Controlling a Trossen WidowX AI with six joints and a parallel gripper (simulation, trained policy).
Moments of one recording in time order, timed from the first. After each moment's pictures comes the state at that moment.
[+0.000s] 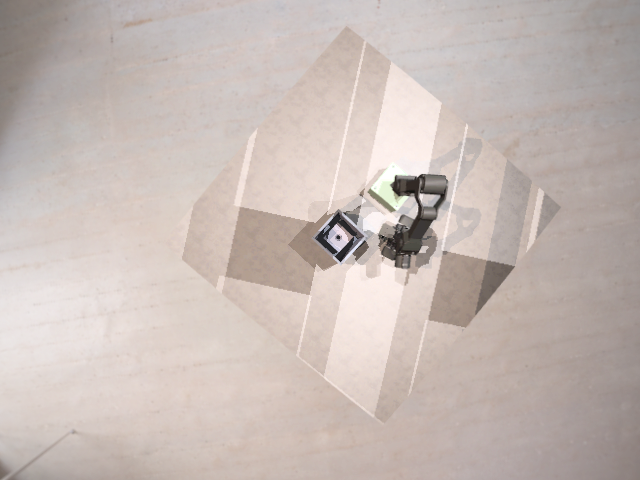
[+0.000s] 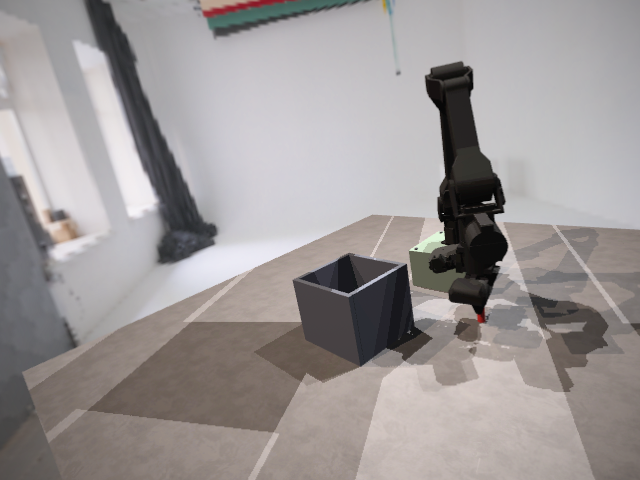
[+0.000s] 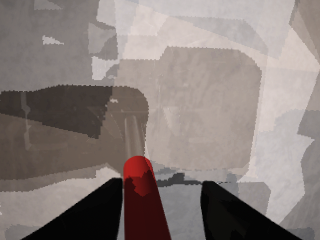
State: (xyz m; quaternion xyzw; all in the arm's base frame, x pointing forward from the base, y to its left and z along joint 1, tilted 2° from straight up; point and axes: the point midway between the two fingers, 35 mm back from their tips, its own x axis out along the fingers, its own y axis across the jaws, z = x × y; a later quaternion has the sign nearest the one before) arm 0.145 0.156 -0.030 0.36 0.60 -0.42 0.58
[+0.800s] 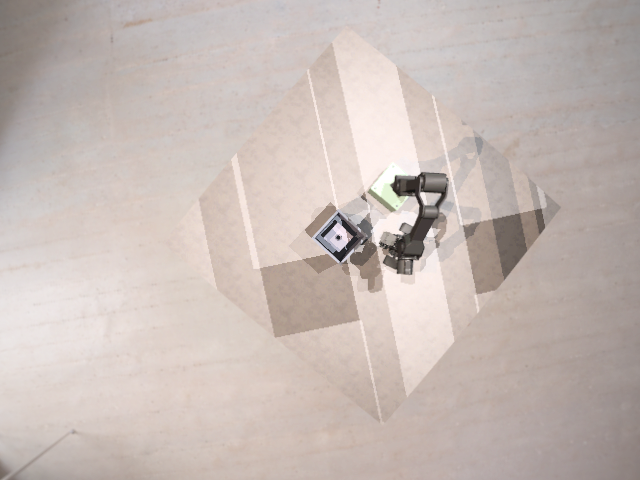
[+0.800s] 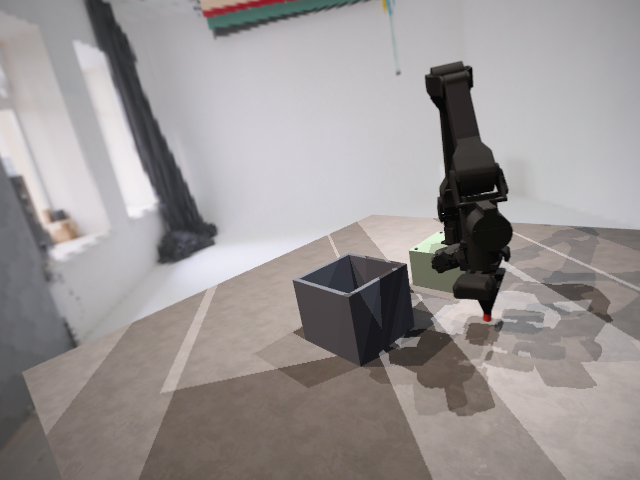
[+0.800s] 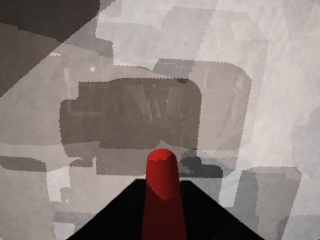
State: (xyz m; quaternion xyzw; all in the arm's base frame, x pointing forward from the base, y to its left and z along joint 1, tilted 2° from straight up) arm 0.168 0.188 -0.011 0.40 0.60 -0.37 0.59
